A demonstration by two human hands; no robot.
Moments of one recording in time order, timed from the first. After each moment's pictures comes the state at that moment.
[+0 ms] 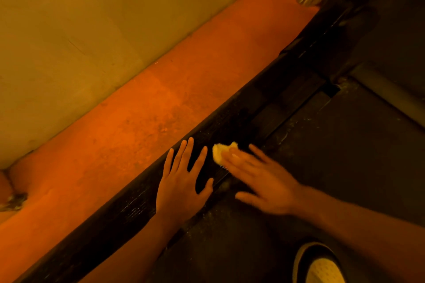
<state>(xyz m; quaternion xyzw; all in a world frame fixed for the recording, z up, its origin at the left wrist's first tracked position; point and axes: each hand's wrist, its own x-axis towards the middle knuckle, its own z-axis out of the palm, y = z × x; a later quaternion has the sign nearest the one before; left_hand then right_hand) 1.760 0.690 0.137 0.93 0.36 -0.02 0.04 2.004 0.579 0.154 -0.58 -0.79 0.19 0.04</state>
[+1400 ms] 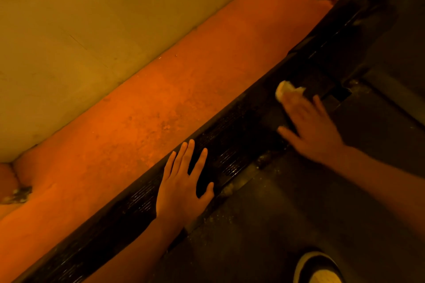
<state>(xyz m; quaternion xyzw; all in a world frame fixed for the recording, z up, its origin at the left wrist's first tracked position) 1.761 0.691 0.142 0.92 0.38 -0.03 0.05 2.124 0.625 0.151 -0.77 -0.63 0.12 0.03</state>
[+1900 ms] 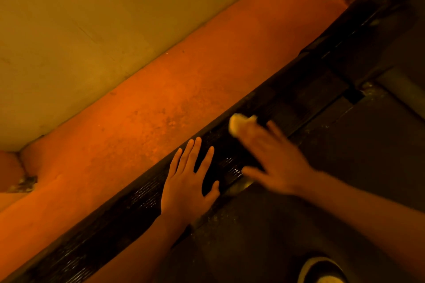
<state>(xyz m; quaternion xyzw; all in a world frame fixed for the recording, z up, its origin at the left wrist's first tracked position) 1.761 0.691 0.141 0.92 0.38 -0.03 0.06 2.030 0.629 0.155 -0.63 -0.76 0.17 0.02</state>
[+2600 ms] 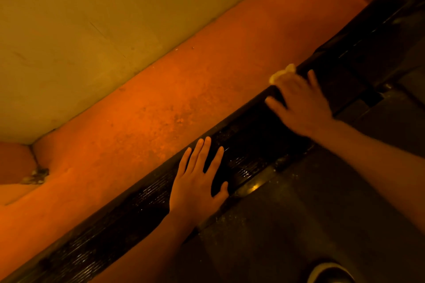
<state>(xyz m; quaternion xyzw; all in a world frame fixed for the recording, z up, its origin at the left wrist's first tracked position) 1.761 0.691 0.142 0.92 0.38 -0.03 0.06 2.096 0.717 0.161 -0.76 -0.64 0.14 0.04</state>
